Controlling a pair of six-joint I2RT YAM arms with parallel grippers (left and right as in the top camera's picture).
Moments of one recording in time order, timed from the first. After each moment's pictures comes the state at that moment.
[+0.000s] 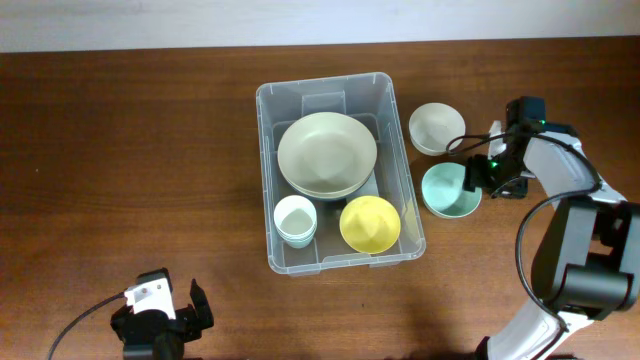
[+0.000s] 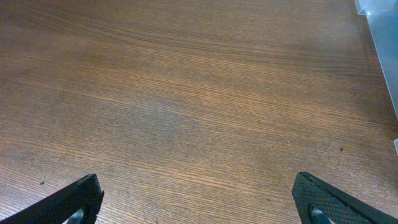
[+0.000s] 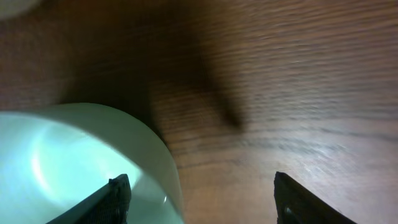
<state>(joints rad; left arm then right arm) 0.02 0.04 0.38 -1.01 -0.22 -0.12 -0.20 1.93 1.32 -0.87 -0.07 -0.02</state>
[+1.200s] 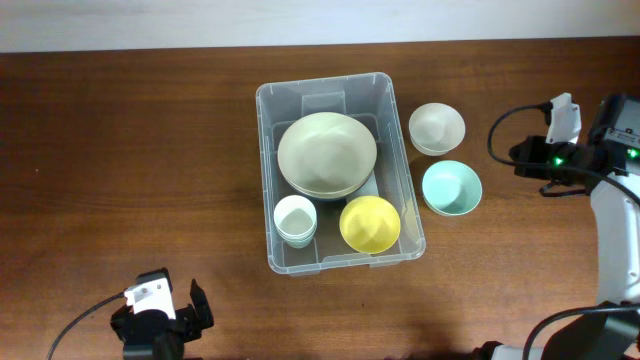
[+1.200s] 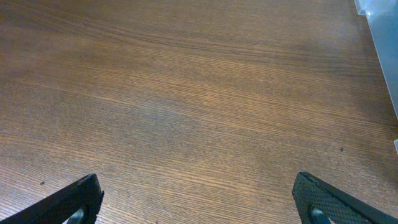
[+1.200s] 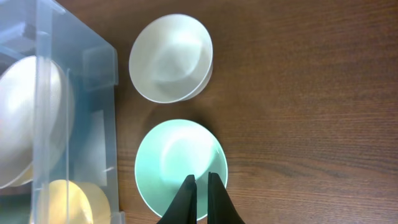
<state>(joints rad) 0.02 0.04 0.38 -1.01 -0.22 -0.12 -0.41 1.53 1.28 -0.83 -0.48 -0.17</state>
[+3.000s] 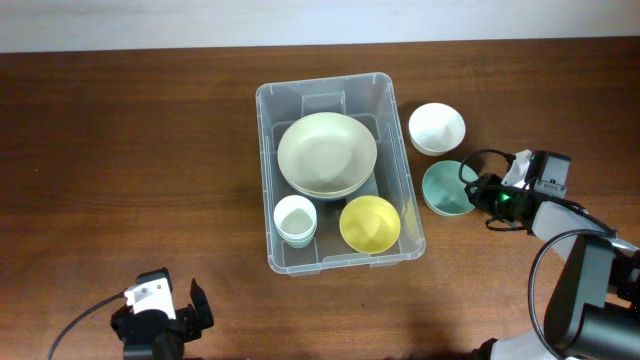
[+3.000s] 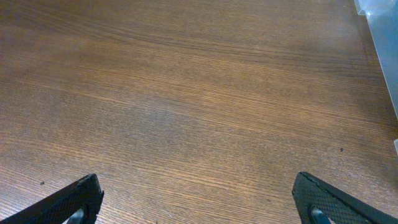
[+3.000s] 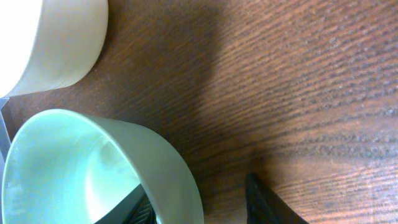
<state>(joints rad) 0.02 0.04 0.38 -1.01 -0.22 -0.12 -0.34 1.71 0.79 -0.17 -0.39 0.27</state>
